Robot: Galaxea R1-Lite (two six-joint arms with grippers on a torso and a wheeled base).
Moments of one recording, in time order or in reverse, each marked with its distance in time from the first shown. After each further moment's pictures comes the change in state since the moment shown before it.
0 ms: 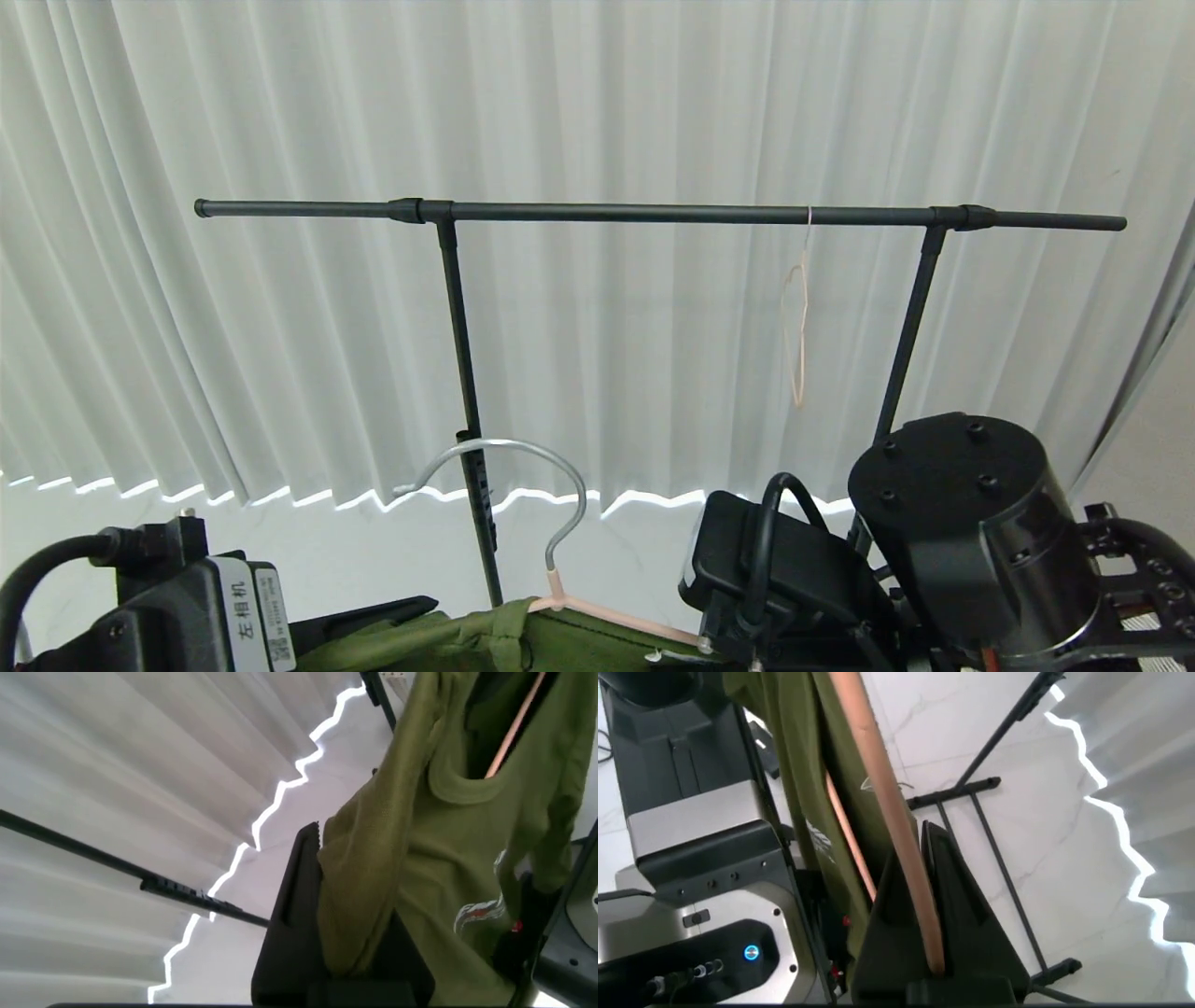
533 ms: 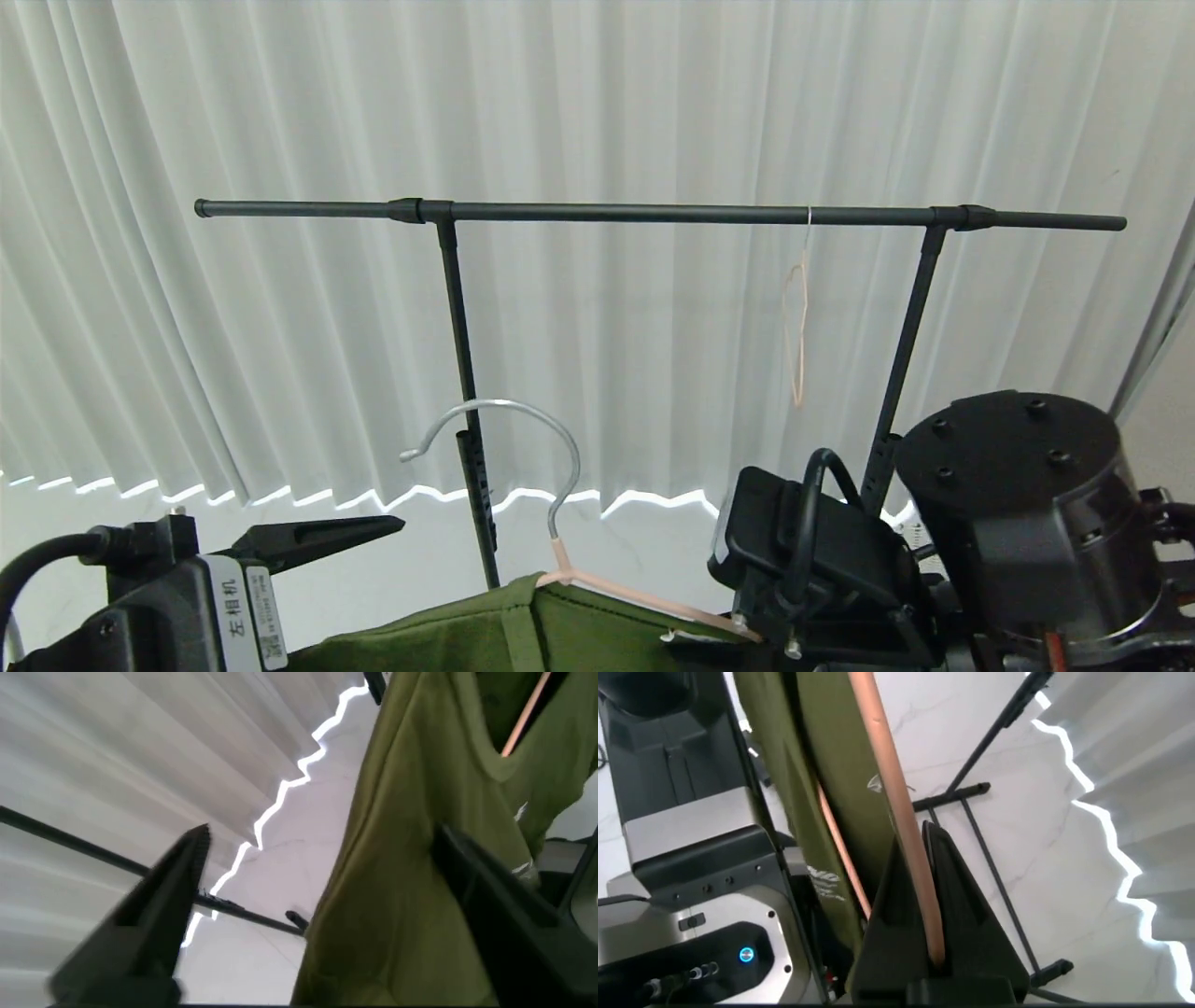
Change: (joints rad) left arm 0.006 -0.007 0.001 0.001 0.003 -0.001; right arm -0.007 -0.048 -0.002 0.011 -0.029 -0.006
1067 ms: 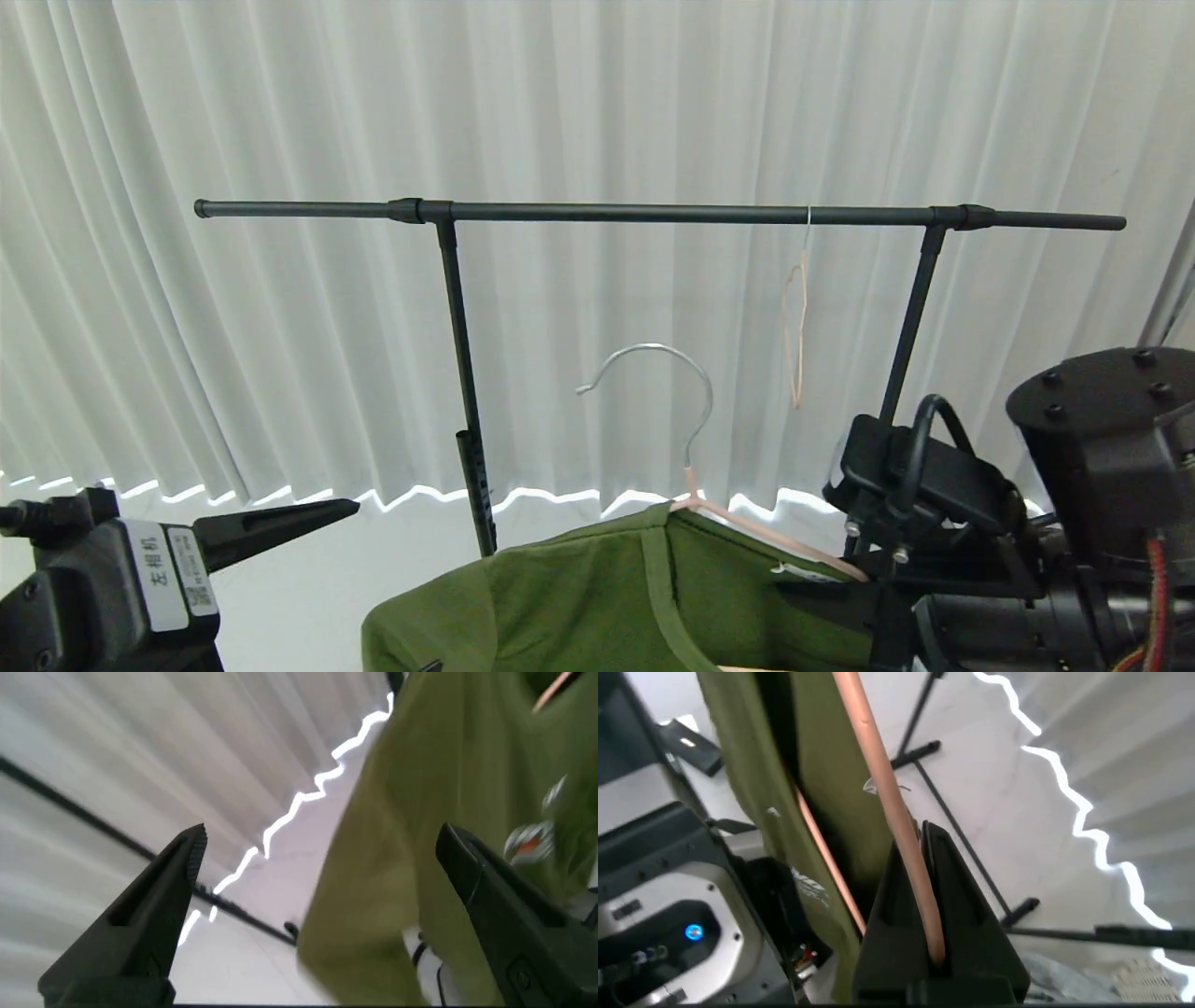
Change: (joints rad) left arm 0.091 -0.059 0.072 -0.082 0.001 -0.057; right arm -0.157 -0.130 0.032 0.158 -0.057 -0.019
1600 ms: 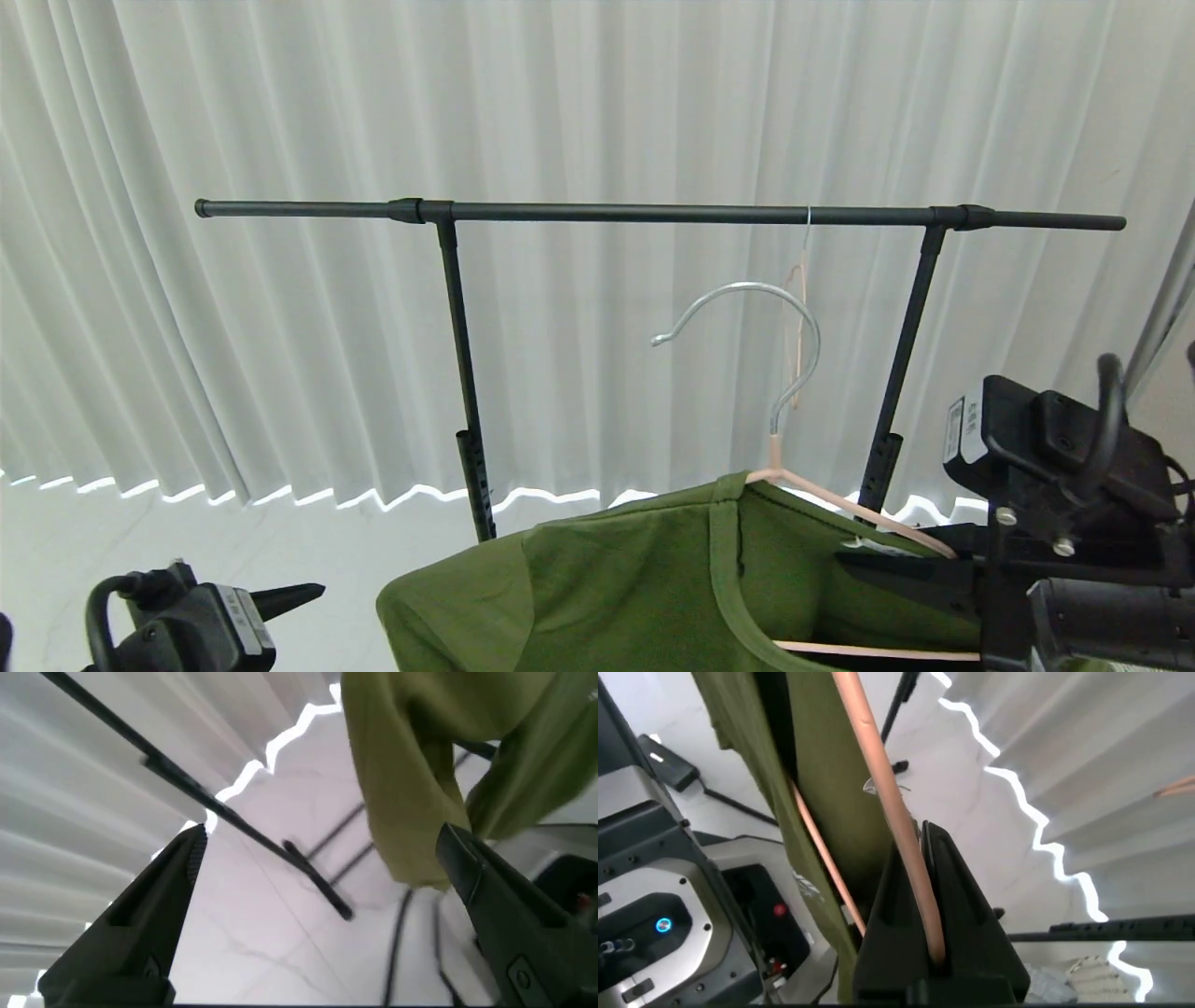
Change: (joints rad) left arm 0.167 0.029 0.174 0.001 -0.048 -0.057; right arm -0.027 -0.138 0.002 0.036 0.004 -0.083
